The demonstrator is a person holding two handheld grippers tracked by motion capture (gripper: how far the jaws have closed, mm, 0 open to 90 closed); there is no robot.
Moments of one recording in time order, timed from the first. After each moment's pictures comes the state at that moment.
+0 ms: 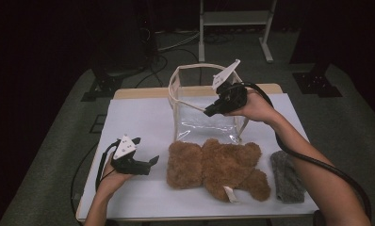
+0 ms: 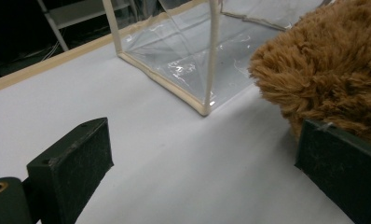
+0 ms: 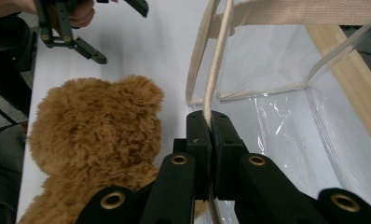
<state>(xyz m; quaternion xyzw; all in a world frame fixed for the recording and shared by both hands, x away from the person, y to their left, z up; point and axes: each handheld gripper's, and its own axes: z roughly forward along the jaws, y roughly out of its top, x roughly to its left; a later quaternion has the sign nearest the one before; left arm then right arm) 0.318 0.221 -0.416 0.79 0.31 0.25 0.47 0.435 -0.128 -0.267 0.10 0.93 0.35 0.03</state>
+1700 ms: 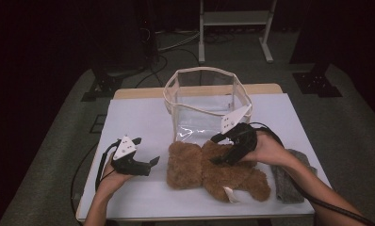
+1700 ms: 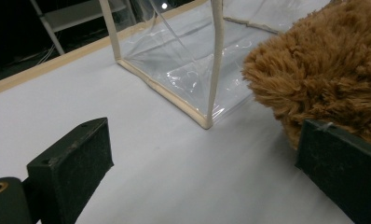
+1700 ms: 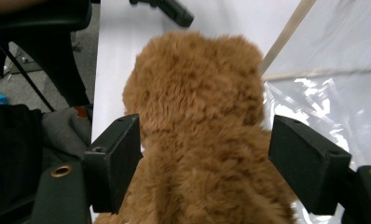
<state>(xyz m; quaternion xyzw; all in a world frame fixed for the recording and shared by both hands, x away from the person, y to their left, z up) 0.316 0.221 -0.413 0.79 0.30 0.24 0.47 0.341 -0.141 -0.321 0.09 0.92 0.38 0.01</state>
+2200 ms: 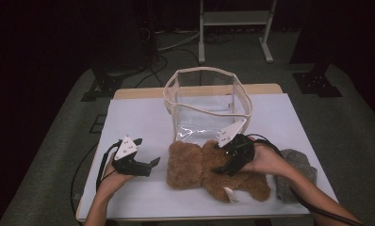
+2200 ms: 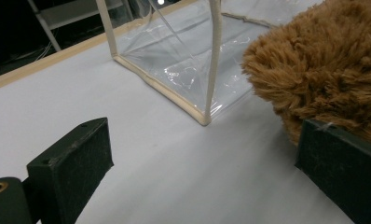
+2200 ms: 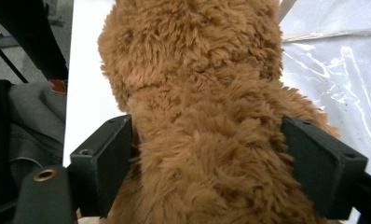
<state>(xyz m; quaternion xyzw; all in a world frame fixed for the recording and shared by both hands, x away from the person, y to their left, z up) 0.317 0.219 -0.417 0.80 0.30 0.24 0.47 0.335 -0.140 -0.358 0.08 0.94 0.34 0.04</state>
